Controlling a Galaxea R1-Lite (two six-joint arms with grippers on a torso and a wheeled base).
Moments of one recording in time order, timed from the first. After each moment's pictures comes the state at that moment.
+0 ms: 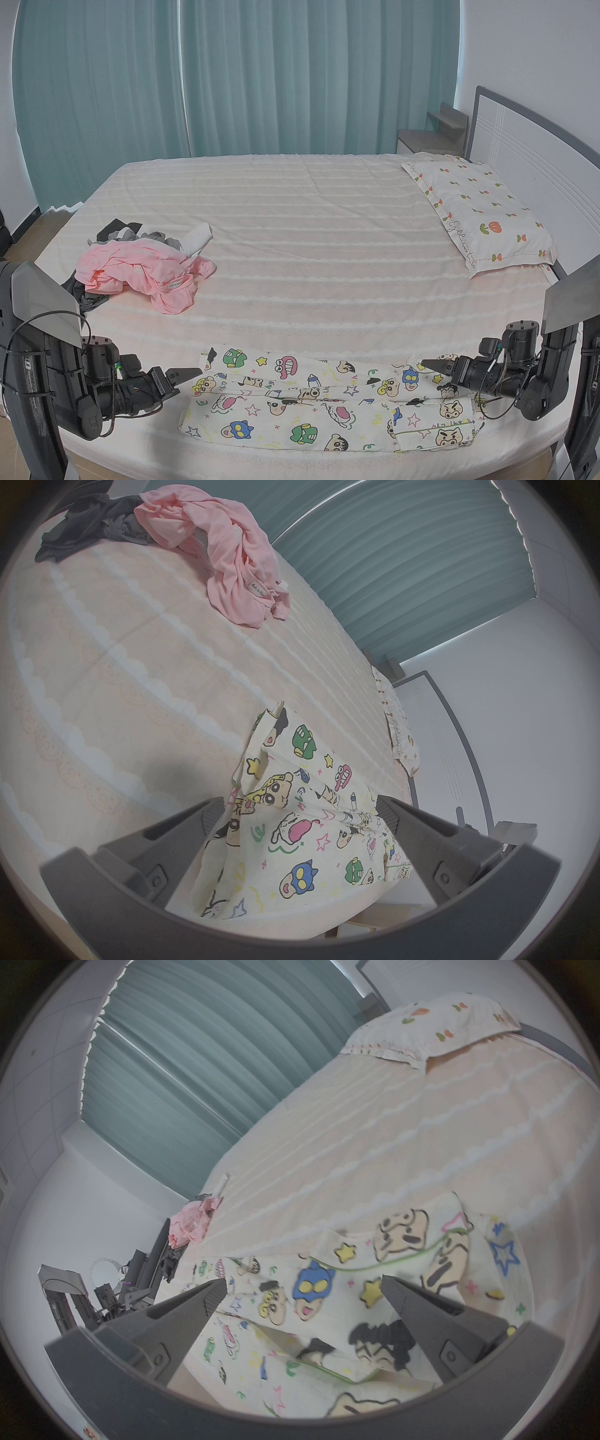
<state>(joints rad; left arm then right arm) 0.00 2.31 -0.12 -1.55 -0.55 -0.68 0.12 2.31 -0.19 -1.51 0.38 0.53</state>
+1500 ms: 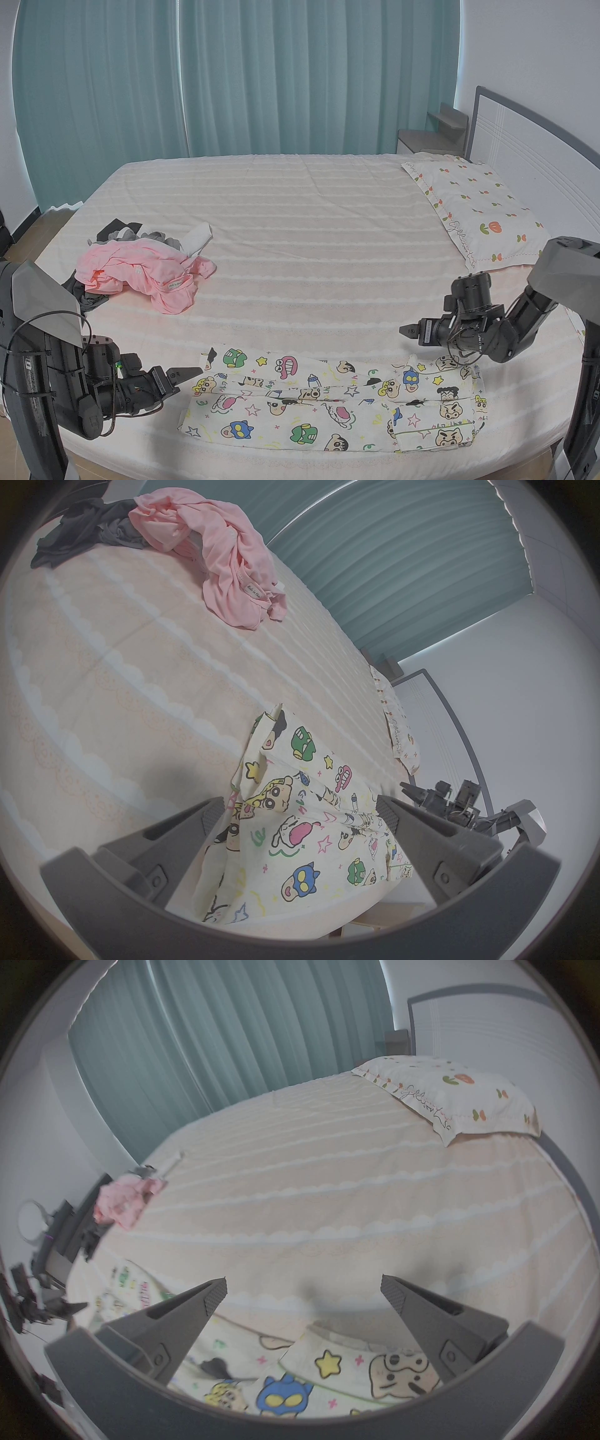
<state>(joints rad) 0.00 2.31 -0.13 -1.55 -0.55 -0.67 0.28 2.27 -0.83 -0.72 -0.06 0.28</state>
